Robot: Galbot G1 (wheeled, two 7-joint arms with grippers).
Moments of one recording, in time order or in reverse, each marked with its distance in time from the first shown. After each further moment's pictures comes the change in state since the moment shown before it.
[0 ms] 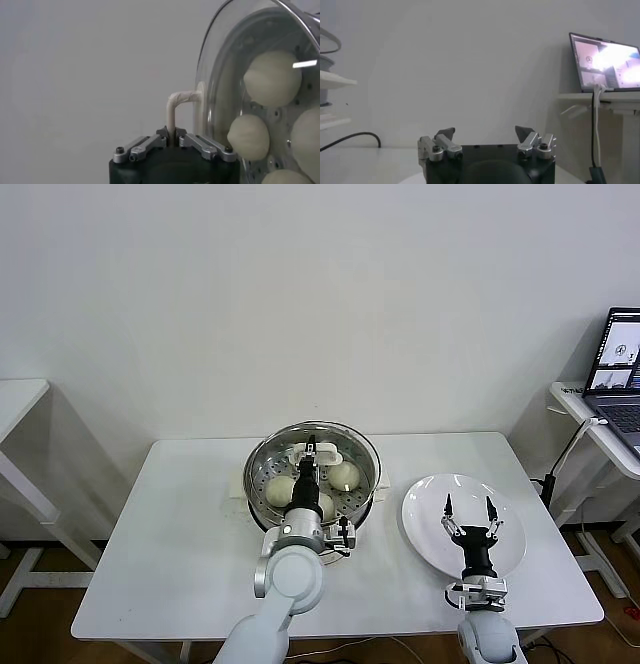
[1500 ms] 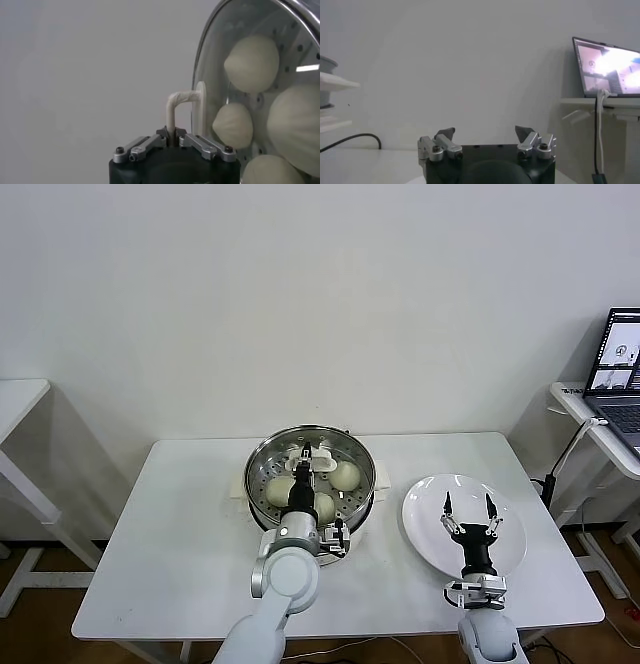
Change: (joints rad) left arm 0.013 -0.004 -0.030 0.035 0.009 -0.030 0.012; right arm 0.006 -0.001 0.000 0.001 -0.018 0.000 0.000
